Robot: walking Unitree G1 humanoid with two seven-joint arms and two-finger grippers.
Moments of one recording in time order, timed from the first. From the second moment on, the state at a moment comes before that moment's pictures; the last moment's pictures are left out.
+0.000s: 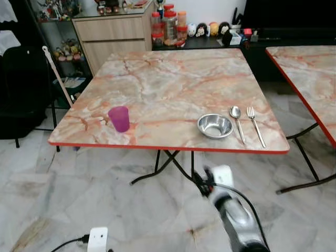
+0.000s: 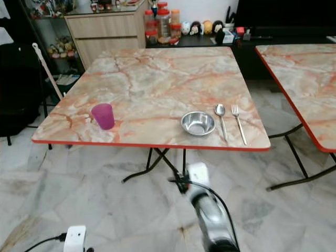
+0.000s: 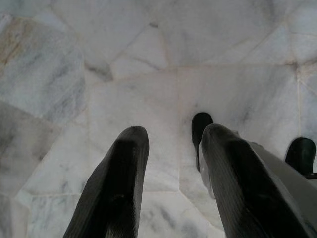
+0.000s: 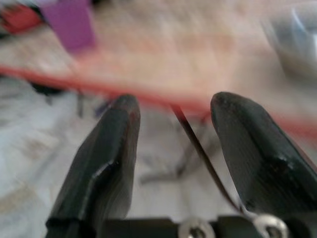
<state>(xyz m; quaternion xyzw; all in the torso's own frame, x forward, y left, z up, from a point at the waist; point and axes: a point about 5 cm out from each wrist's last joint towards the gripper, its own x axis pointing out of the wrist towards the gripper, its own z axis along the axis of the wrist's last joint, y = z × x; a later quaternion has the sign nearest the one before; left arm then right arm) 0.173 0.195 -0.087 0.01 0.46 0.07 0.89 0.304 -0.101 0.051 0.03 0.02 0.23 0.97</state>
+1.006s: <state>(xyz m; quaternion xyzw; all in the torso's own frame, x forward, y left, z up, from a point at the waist) 0.183 0.194 -0.082 0.01 0.44 0.06 0.89 0.347 -0.195 0.126 0.11 -0.08 -0.08 0.99</state>
